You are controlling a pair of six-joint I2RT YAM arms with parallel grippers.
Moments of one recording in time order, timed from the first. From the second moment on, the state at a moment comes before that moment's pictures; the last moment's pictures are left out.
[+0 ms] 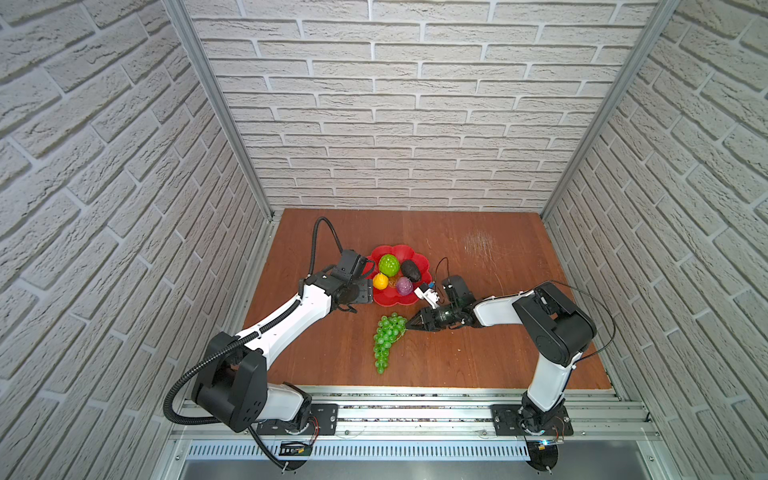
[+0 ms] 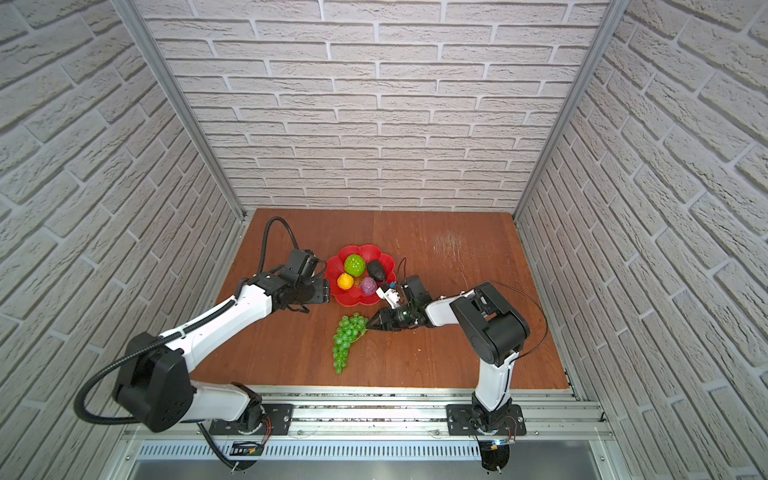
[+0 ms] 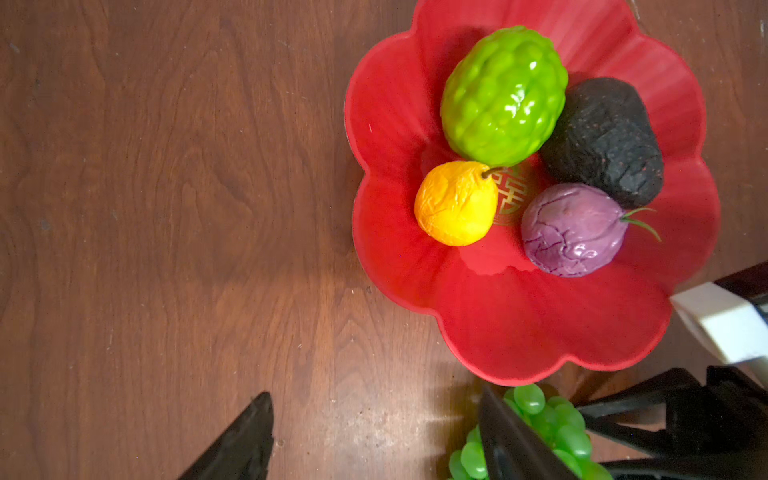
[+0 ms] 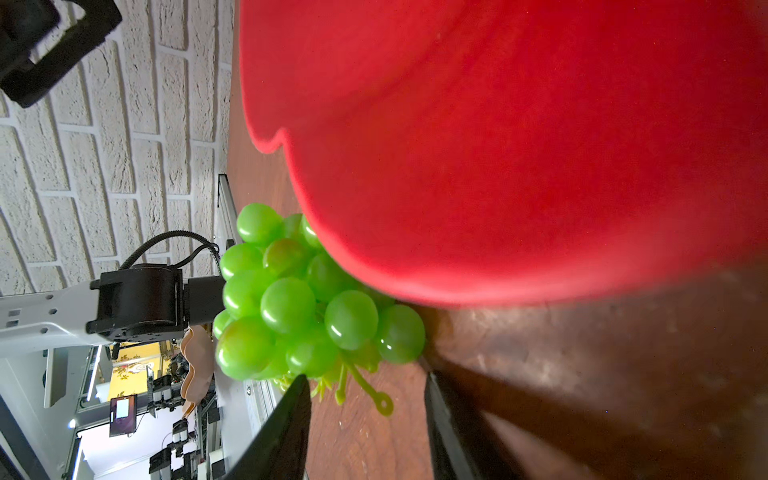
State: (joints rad) left arm -0.51 1.38 0.99 -0.63 -0.14 -0.47; right arm 0.49 1.85 0.76 0.16 -0.84 0.54
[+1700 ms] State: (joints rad) left arm -0.51 1.38 0.99 -0.63 -0.14 -0.47; right arm 0.49 1.84 0.71 0.22 -0.80 0.67
